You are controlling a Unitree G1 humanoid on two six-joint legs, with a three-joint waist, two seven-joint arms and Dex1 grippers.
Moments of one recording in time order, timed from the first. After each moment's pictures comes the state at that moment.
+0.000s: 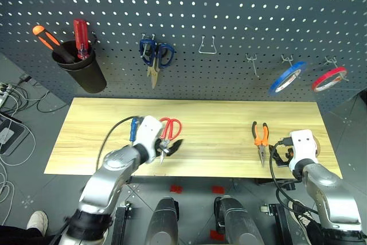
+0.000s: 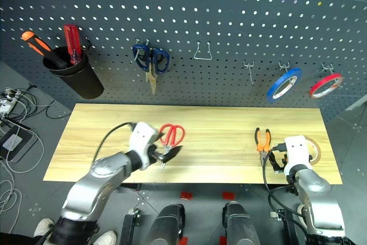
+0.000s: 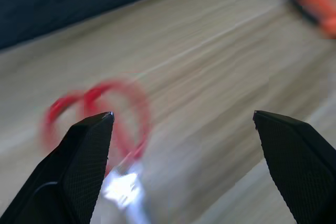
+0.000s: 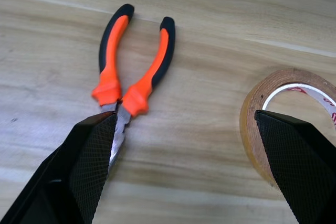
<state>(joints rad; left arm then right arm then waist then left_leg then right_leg) -0.23 0.44 -0.16 -0.25 -0.24 0.59 -0.57 0.01 -0.38 -0.18 -0.28 0.10 0.71 0.22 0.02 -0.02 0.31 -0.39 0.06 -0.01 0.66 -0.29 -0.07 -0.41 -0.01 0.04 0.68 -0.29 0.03</state>
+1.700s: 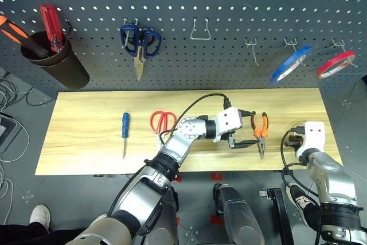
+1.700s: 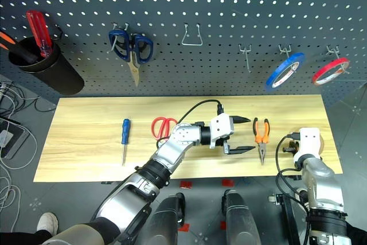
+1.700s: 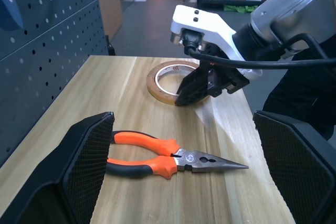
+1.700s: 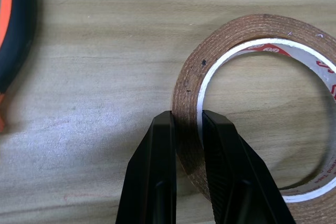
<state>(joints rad) -0.73 0.02 -0.39 0.59 -0.02 -0.26 -0.93 -0.13 -0.41 -0.27 0.05 0.11 0.55 0.20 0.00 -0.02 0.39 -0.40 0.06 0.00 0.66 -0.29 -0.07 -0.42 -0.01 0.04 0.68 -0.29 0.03</state>
